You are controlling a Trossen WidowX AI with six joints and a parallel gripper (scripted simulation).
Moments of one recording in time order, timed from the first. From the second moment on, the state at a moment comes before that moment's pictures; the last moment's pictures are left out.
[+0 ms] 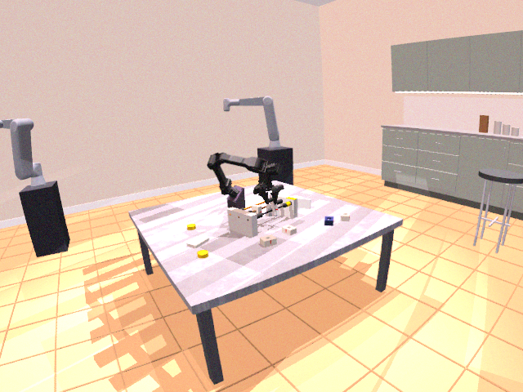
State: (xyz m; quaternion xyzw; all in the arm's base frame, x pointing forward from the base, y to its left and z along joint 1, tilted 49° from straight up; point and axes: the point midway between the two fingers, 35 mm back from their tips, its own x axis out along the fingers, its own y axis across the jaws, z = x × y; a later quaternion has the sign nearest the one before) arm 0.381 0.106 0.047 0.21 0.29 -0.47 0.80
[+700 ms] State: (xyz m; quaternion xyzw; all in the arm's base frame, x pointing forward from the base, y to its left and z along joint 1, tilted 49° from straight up) arm 0.380 0.105 0.047 0.21 0.29 -0.47 0.80
